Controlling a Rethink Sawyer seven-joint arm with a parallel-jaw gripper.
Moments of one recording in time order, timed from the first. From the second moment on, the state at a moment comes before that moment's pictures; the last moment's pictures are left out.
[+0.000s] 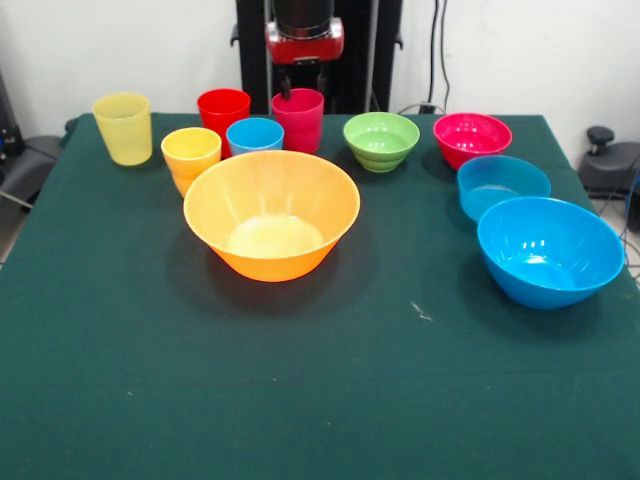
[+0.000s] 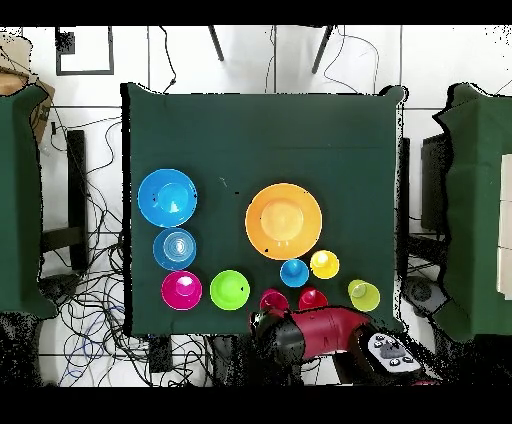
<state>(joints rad) -0.58 -0.62 0.12 2.19 -0.67 0.22 1.84</state>
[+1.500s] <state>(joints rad) -0.51 -0.62 -0.01 2.12 -0.71 0.21 1.84</state>
